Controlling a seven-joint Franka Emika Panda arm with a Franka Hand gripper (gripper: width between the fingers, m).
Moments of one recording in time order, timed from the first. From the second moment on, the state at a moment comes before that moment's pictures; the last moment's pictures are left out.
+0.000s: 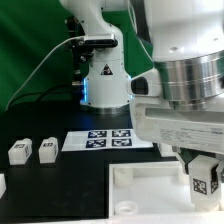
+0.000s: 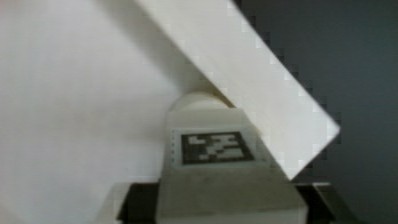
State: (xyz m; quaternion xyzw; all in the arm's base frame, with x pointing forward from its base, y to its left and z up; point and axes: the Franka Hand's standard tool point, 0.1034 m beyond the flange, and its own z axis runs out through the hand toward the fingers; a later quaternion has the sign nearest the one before) arm 0.633 0.113 0.072 -0.88 0.46 0.02 0.08
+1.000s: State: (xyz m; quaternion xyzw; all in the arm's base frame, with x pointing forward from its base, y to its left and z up) arm 0.626 0.129 0.070 -0.87 0.48 0.04 0.09
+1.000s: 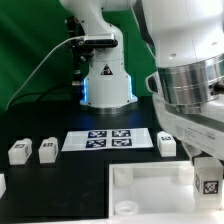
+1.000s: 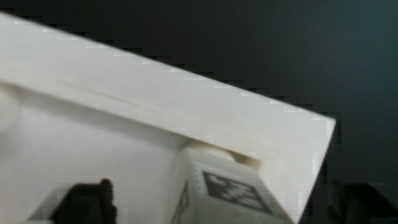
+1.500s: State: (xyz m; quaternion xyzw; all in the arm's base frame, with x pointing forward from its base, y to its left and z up) arm 0.627 0.125 0.070 -0.97 0.24 0.01 0.09
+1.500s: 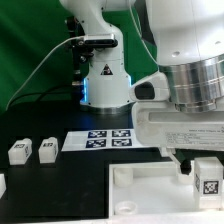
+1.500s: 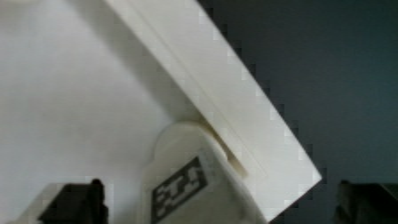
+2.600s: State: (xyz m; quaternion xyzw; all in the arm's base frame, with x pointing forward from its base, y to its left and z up) arm 0.634 0.119 0.072 -0.90 0.43 0.02 0.06
